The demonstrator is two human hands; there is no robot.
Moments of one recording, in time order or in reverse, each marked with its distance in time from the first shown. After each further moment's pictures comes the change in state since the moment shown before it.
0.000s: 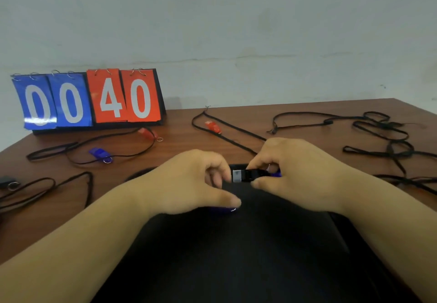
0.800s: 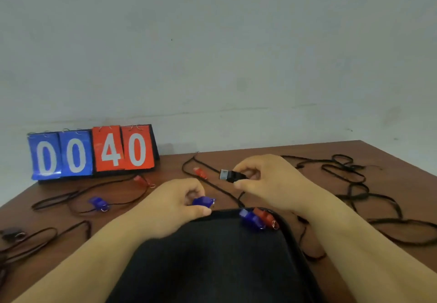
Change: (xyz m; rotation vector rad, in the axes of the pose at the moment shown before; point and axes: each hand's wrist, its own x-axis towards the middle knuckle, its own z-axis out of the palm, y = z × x) left_hand 0.002 0.035 -0.025 0.103 0.163 -0.065; right_hand 0.014 0.022 -0.050 0.227 0.223 0.062
